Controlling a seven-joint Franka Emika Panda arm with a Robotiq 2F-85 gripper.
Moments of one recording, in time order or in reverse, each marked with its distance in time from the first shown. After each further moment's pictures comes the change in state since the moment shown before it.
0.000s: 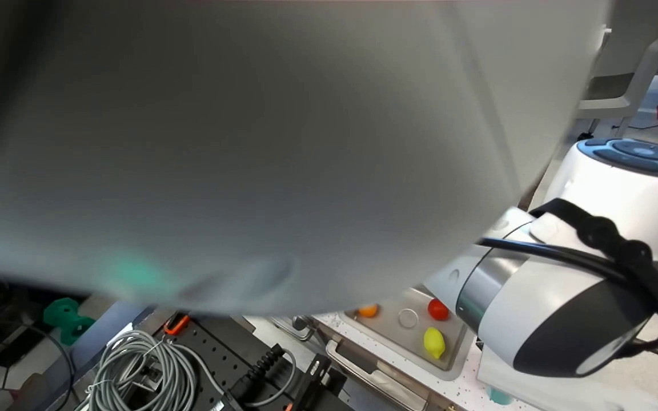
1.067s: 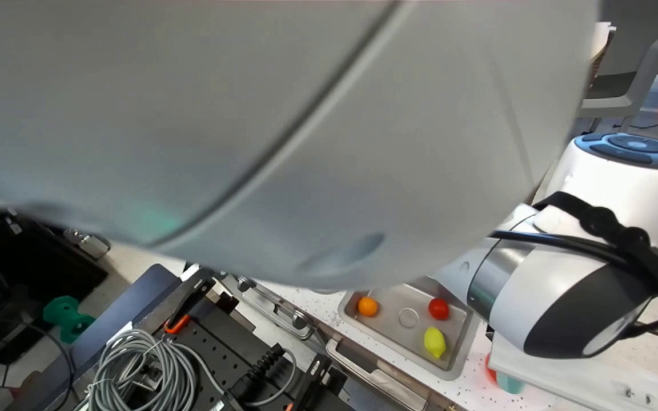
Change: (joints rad) arm 0.022 0.060 -0.012 0.084 -0.006 0.005 0.001
